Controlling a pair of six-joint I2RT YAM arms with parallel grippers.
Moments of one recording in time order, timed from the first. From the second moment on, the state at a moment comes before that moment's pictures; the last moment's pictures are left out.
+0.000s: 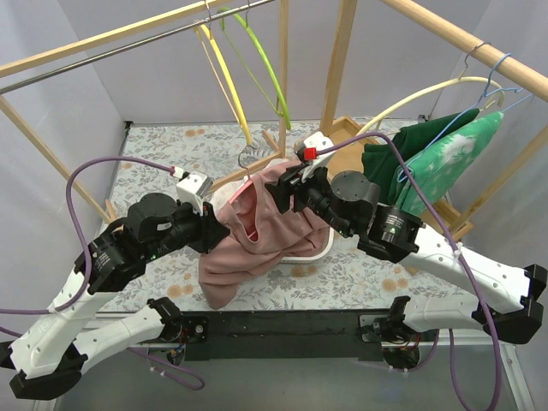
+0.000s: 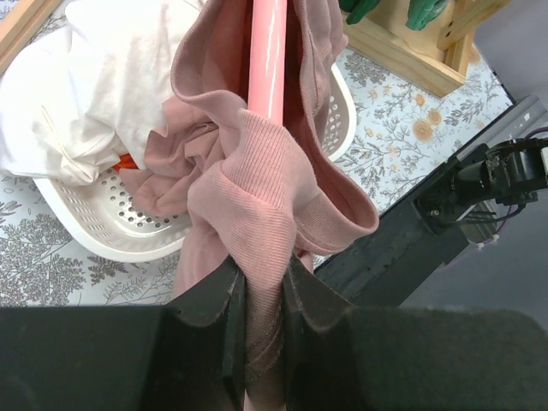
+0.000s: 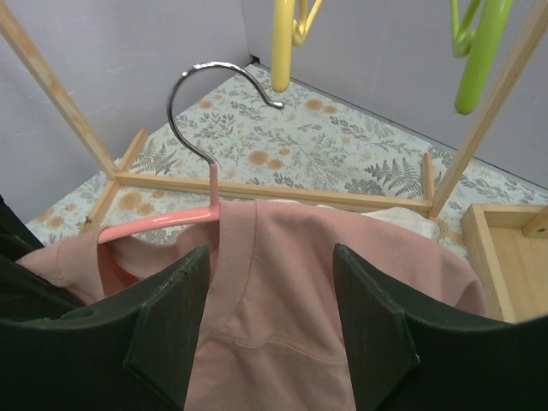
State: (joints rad) left arm -0.81 0.78 1.20 -0.89 -0.01 -0.36; right arm 1.15 1.16 1.30 -0.20 0.40 0.11
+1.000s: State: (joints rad) left arm -0.81 0.72 1.38 -1.09 -0.02 -0.33; right arm 0.93 1.21 1.35 -0.33 0.20 0.18
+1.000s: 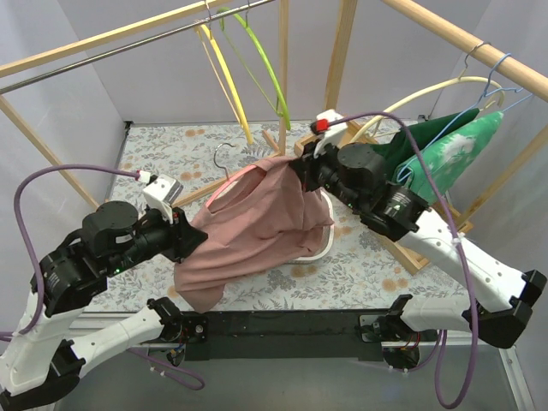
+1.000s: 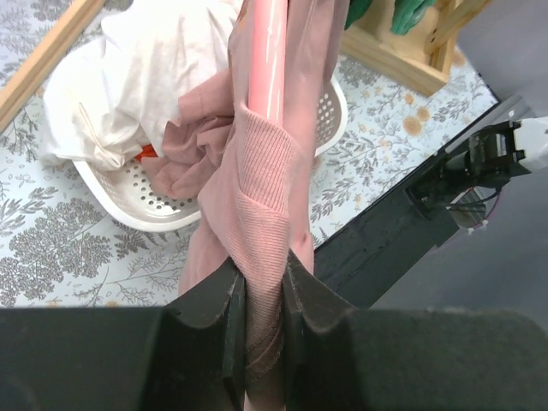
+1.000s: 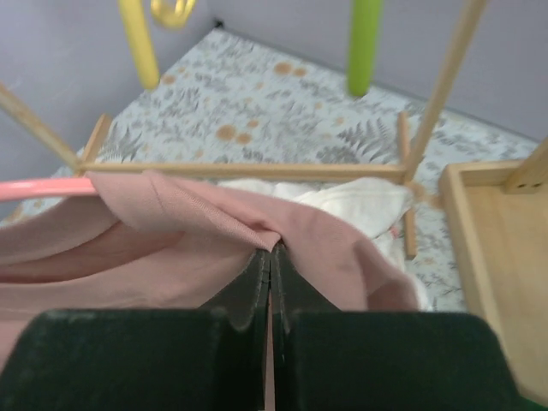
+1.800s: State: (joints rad) left arm -0.81 0.68 1.82 -1.25 0.02 -0.31; right arm 0.90 0.96 0.83 -0.09 0.06 0.20
